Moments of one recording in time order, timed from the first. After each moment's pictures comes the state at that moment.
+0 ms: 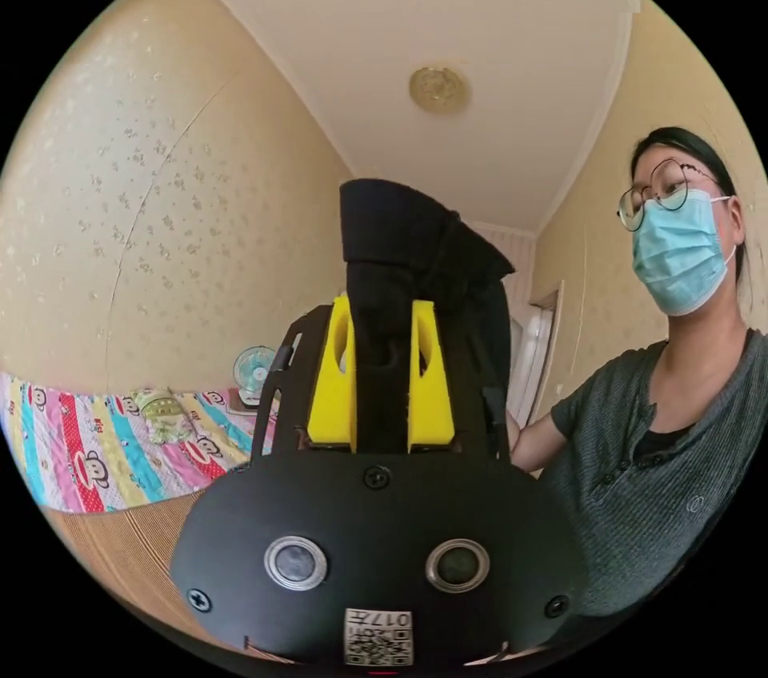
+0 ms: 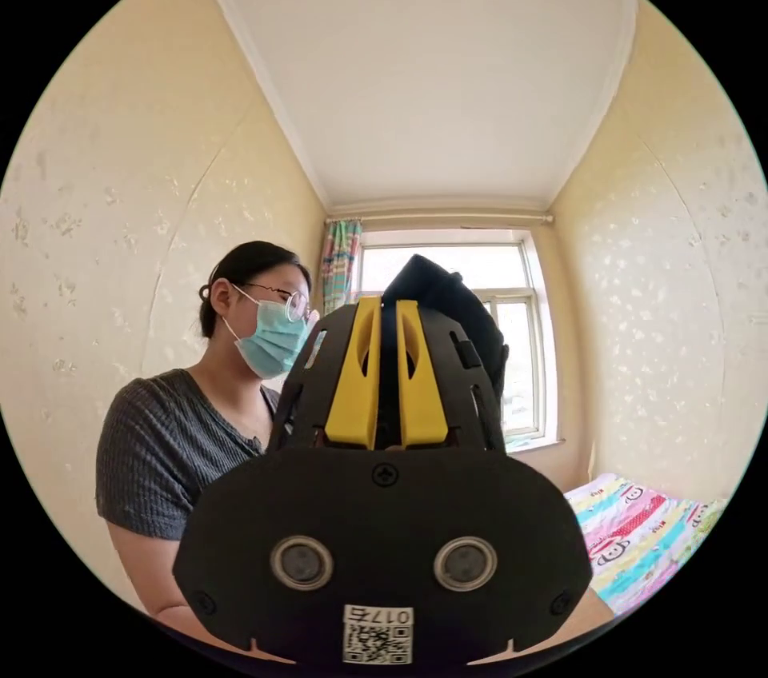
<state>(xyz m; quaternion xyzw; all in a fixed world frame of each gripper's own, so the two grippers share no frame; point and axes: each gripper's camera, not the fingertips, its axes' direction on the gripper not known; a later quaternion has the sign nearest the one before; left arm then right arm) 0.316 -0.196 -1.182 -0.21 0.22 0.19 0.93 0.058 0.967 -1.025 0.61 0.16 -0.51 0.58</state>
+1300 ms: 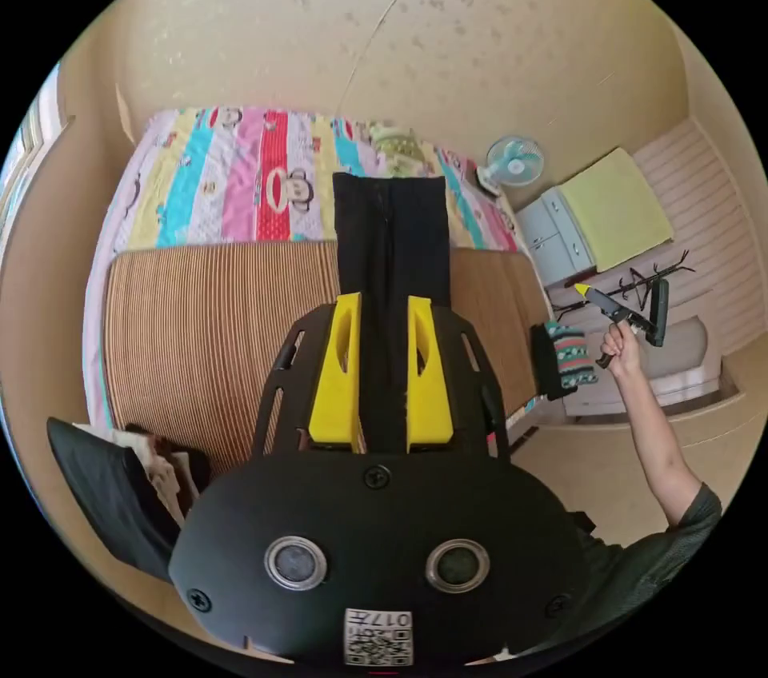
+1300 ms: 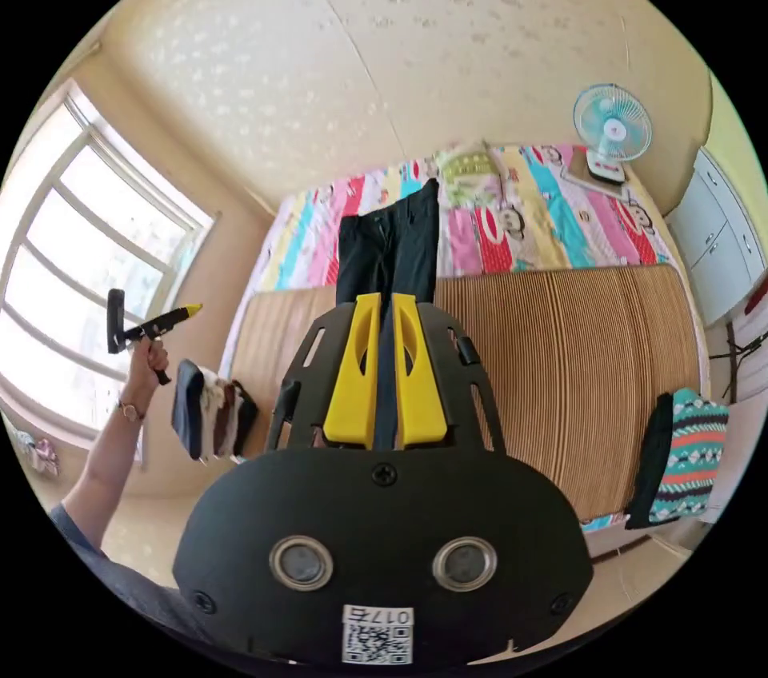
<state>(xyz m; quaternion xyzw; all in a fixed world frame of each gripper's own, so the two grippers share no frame) -0.118 -0.320 -0.879 -0.60 -0.28 -0.02 0.75 0.393 0.589 -1.278 0.50 0.39 0.30 0.71</state>
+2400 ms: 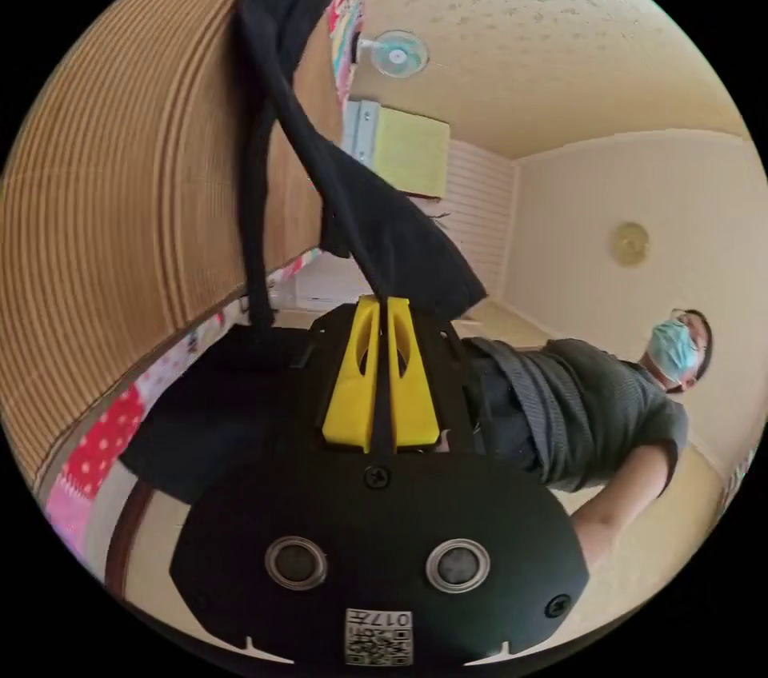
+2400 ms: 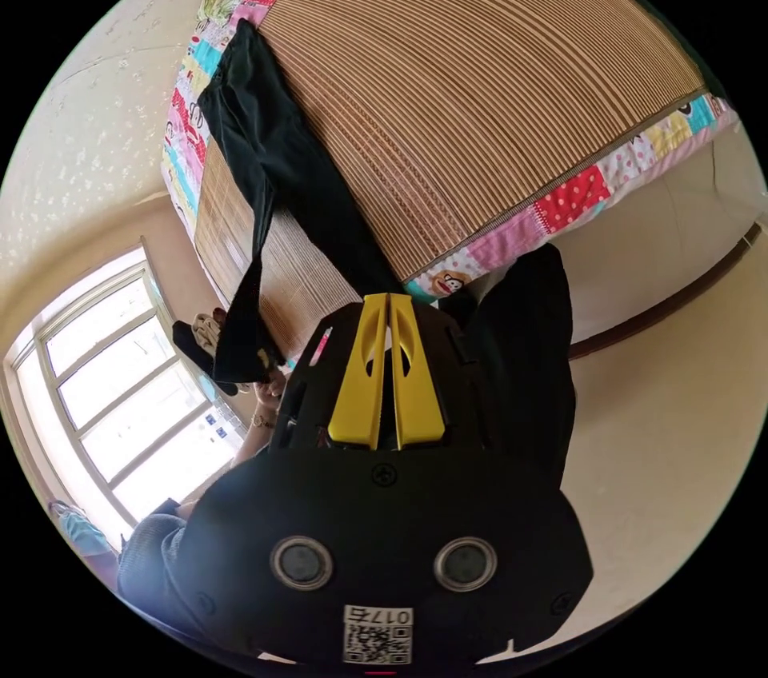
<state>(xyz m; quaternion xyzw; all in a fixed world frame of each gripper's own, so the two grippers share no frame) -0.334 -0.253 -0.983 -0.61 0.09 -0.38 0.69 0.523 0.639 -1.182 0.46 0.00 0.55 0.69</state>
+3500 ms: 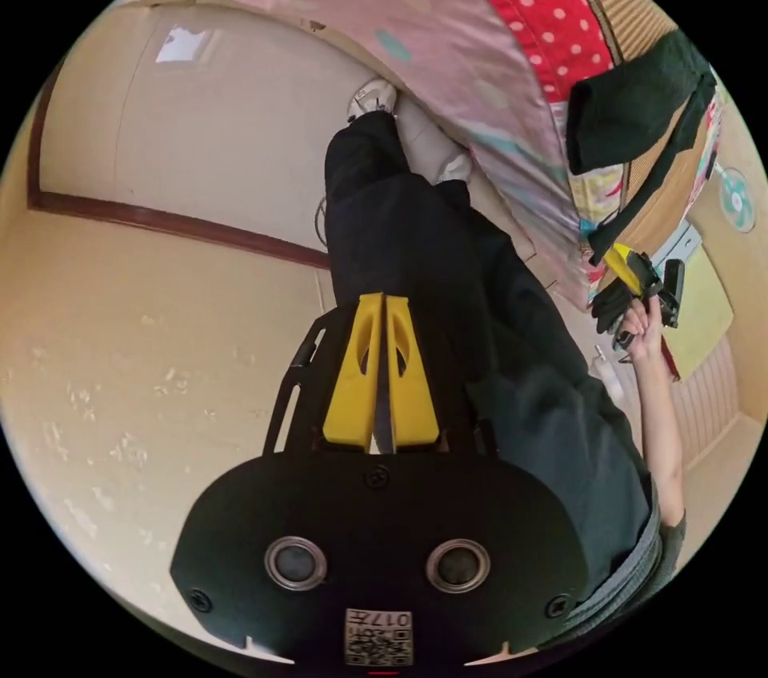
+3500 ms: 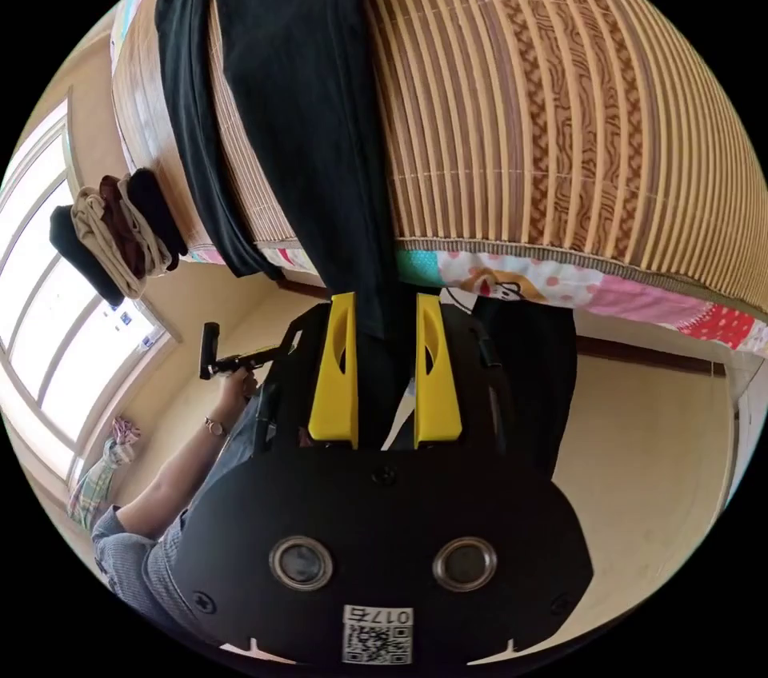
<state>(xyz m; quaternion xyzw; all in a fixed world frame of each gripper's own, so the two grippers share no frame) -0.332 -0.118 -1.102 -0.63 -0.39 -0.48 0.47 0.673 0.491 -1.227 0.18 0.03 0.48 0.86</state>
